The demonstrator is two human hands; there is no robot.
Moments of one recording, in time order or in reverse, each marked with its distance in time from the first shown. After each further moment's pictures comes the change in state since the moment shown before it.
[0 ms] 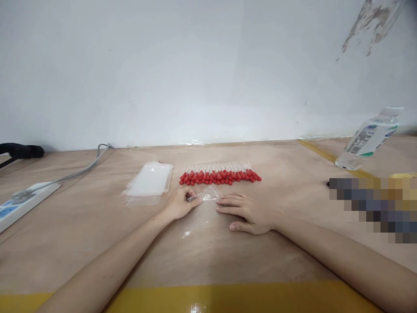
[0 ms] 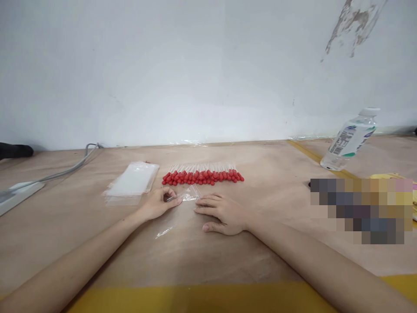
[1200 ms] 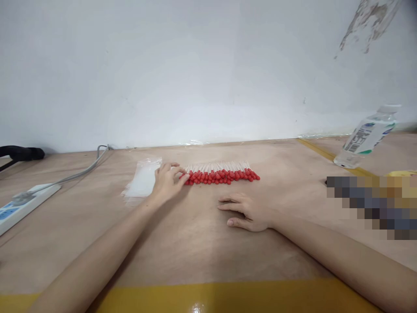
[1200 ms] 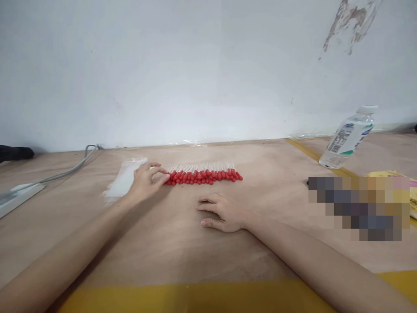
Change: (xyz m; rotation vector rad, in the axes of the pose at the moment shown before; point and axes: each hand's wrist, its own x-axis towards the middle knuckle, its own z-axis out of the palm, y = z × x) left_hand 0.035 -0.012 -0.037 0.306 0.403 0.209; right_hand -0.004 0.001 0.005 0.075 0.106 0.098
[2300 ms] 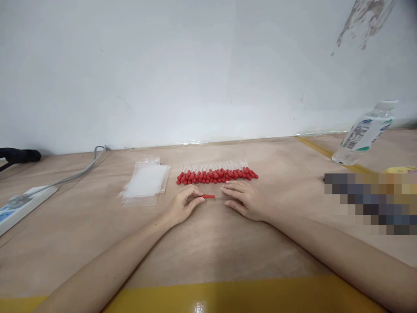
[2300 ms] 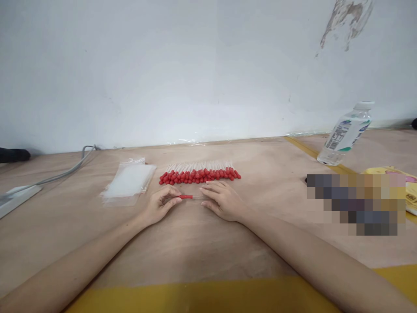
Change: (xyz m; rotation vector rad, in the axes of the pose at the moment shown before) left_hand -0.047 0.029 0.033 -0.724 -0.178 0.241; right_hand 0.004 0.014 0.008 -0.274 0.359 0.054
